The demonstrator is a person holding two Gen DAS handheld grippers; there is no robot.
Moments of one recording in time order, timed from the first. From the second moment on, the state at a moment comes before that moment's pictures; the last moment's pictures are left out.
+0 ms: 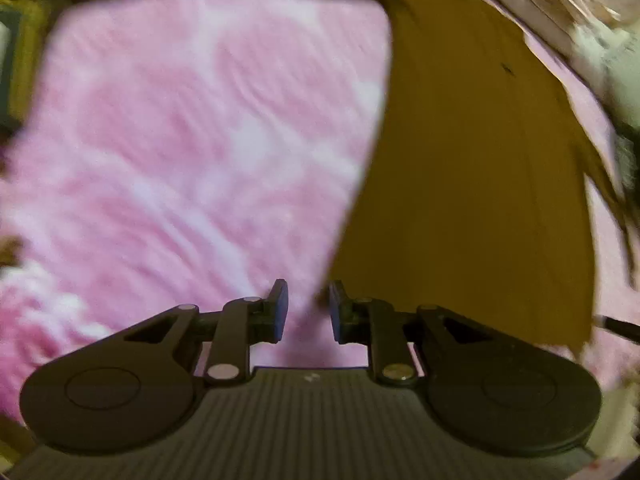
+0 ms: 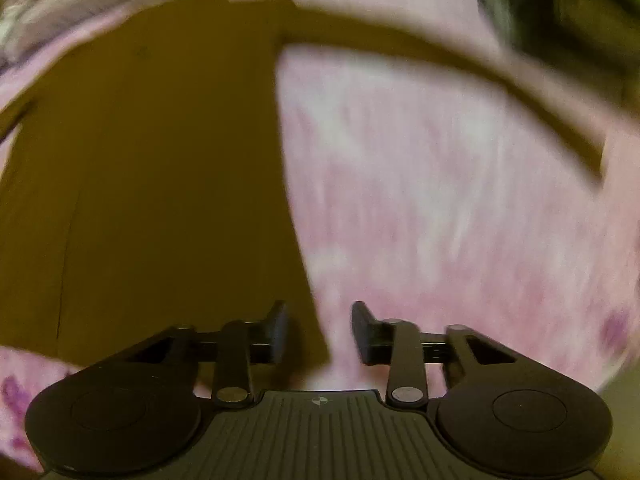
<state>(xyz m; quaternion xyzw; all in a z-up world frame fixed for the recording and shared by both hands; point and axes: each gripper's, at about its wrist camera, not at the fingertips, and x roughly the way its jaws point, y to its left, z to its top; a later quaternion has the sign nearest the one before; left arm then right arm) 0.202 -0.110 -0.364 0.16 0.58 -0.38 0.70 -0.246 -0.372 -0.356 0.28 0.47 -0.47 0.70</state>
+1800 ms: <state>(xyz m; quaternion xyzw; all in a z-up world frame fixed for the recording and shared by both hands) -0.074 0.009 -0.079 0.26 0.40 -0.48 0.74 -0.313 -0.106 -0.110 0.26 0.41 -0.36 0.79</state>
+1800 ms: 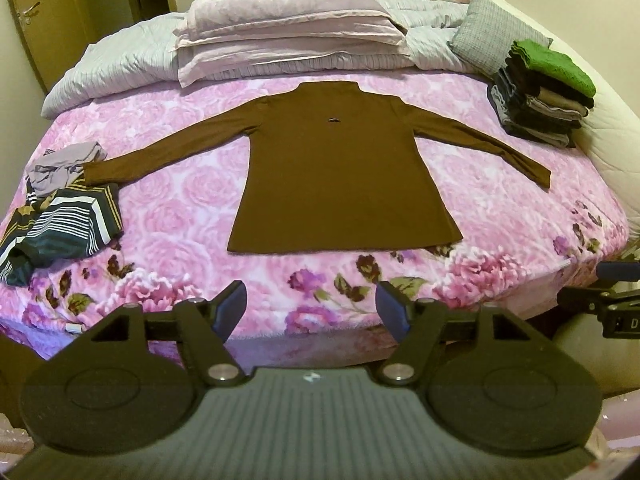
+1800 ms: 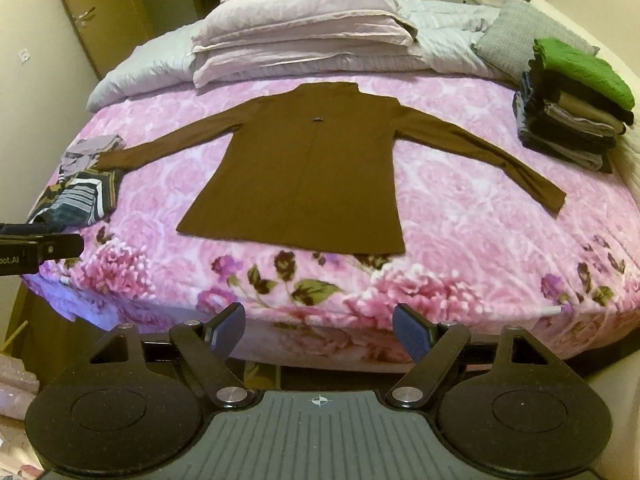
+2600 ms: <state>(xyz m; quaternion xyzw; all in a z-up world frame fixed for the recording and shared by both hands) -0.099 0.014 -0.075 0.26 0.39 -0.46 0.75 -0.331 -0.106 -0.105 0.25 0.41 -0.35 0.80</state>
